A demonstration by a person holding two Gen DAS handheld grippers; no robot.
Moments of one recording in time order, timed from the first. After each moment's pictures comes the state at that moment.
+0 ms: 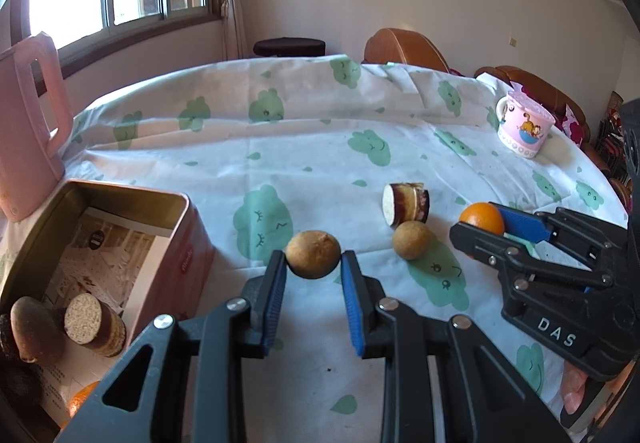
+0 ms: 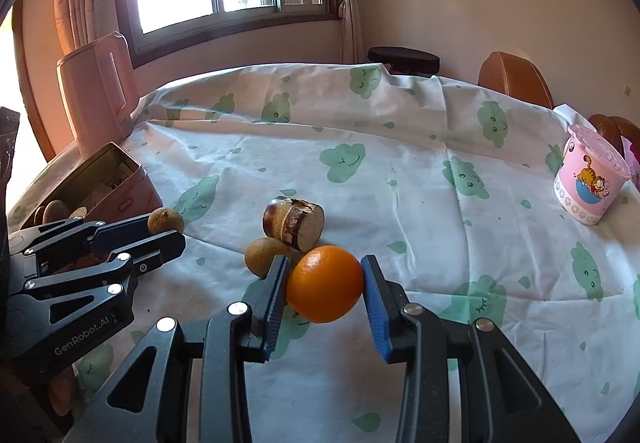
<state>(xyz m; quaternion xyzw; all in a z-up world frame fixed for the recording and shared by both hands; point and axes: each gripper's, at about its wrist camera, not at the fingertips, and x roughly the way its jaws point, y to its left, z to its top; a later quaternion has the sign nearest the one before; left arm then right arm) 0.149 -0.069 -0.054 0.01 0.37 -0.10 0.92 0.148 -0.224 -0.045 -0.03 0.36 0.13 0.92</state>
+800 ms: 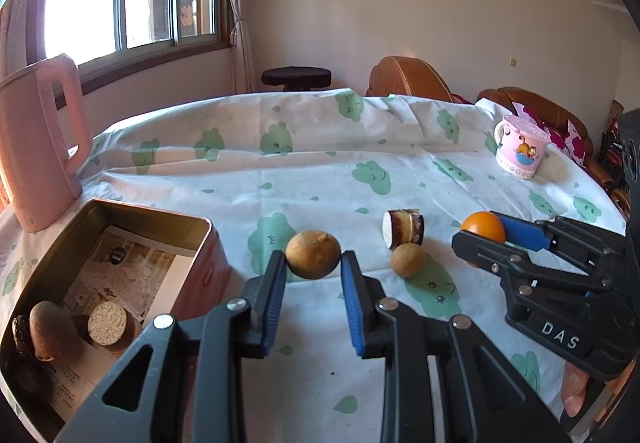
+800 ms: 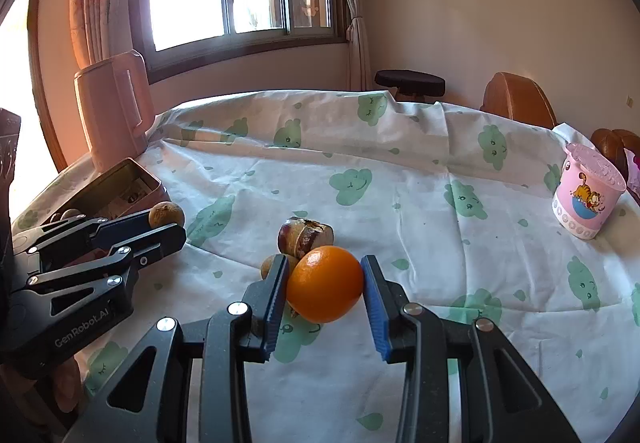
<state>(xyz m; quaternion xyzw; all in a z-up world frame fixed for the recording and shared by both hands) 0.132 -0.065 -0.040 0.01 0.32 -0.09 0.94 0.133 -0.227 -0.034 -0.02 0.32 0.14 0.94</state>
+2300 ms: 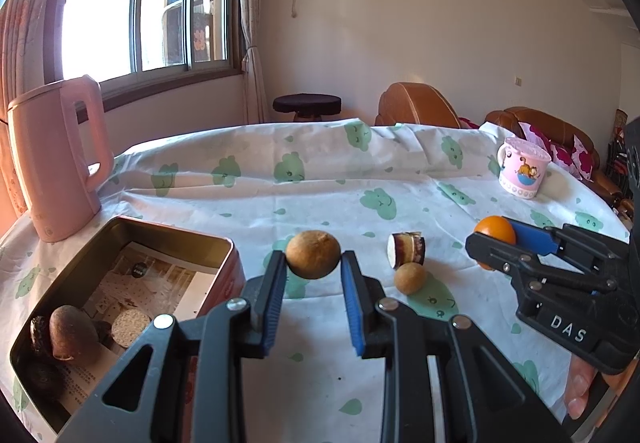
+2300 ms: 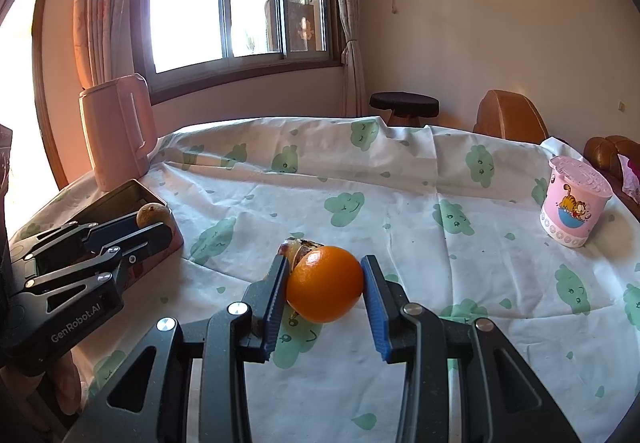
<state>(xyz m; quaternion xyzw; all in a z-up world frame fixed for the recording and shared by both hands) 0.117 -0.062 -0.027 0.01 0.27 -0.07 0.96 0.121 -0.235 -0.025 -0.01 0.27 0.14 0.95</state>
